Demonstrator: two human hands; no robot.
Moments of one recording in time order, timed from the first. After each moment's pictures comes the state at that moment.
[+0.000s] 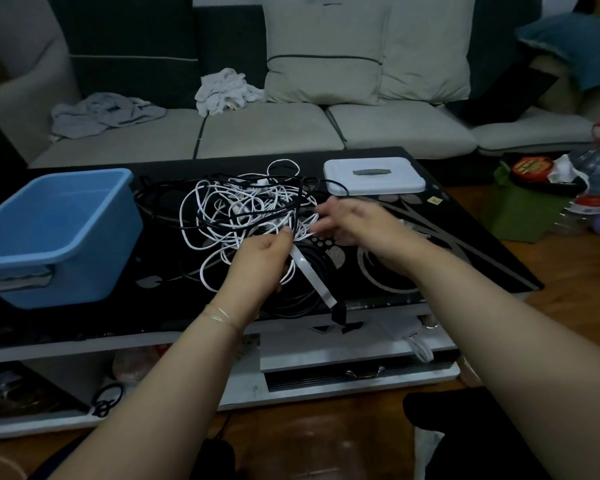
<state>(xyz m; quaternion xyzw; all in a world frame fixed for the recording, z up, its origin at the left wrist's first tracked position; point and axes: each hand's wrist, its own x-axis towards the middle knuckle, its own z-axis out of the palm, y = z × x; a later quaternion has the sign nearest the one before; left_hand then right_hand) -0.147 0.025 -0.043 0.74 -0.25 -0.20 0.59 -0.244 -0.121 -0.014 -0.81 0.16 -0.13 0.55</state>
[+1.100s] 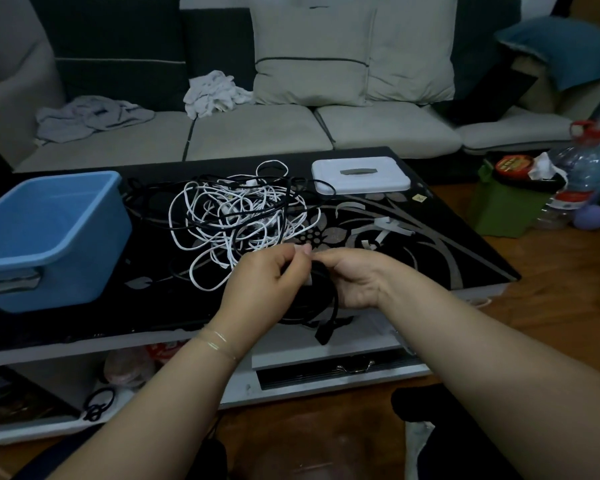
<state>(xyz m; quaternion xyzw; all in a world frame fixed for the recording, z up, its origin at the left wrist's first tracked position) -0.183 0.045 -0.043 0.76 -0.45 -0.03 0.47 -0.253 -0.088 -0.037 -0.52 0.23 0.07 0.82</state>
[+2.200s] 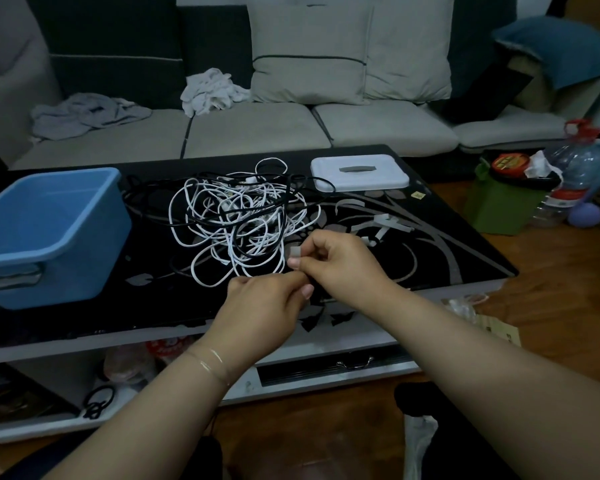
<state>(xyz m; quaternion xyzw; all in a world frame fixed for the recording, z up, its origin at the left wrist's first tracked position) -0.192 0.068 -0.045 0.83 -0.52 -0.03 0.22 -0.261 -0.068 -0.044 -0.85 0.18 -0.23 0.44</state>
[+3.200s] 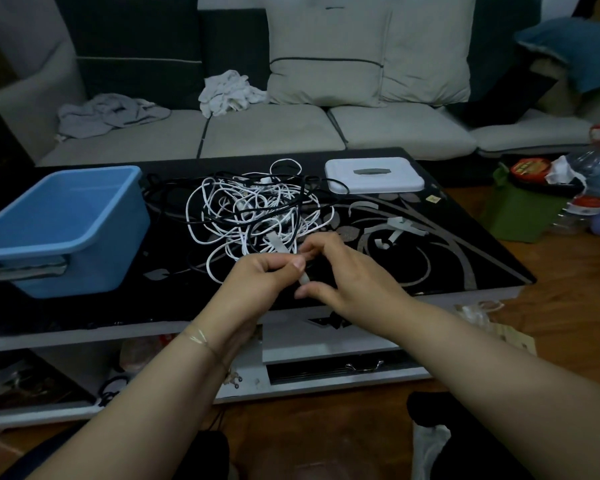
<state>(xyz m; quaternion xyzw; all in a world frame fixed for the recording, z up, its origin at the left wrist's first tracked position) -0.179 0.069 -0.034 0.65 -0.31 -0.31 0.62 -0.279 -0.062 -0.045 -0.94 0.02 -0.23 0.25</state>
